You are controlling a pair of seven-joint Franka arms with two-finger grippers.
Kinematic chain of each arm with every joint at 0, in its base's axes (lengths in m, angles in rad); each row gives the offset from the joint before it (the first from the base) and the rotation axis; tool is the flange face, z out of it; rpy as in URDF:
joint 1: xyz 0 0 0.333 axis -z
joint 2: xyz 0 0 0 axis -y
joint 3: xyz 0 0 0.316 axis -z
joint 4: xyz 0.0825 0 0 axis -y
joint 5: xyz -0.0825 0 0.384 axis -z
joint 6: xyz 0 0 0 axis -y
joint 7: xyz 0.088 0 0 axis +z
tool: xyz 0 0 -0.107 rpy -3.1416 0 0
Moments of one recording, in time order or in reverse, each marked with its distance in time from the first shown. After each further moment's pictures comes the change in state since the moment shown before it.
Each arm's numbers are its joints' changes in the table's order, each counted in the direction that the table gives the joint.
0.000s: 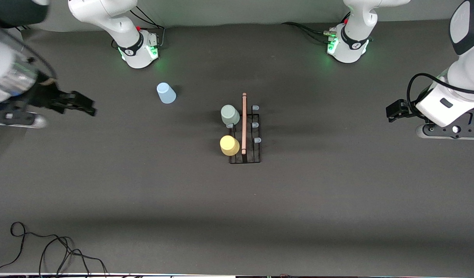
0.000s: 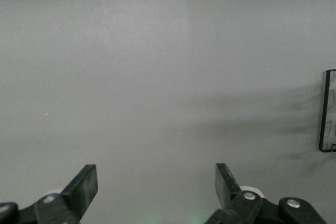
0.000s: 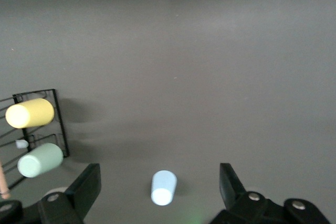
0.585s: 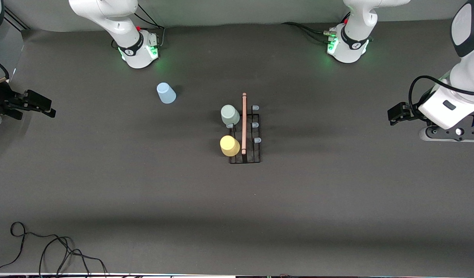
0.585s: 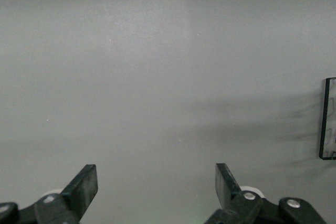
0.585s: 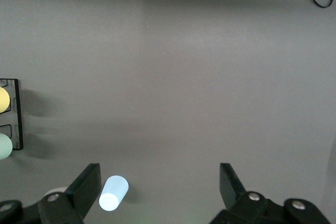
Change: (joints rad) left arm -0.004 -0.001 -0.004 0.002 0.000 0.028 0.000; right arm 0.198 0.005 -0.090 -0.003 0.052 0.025 0.240
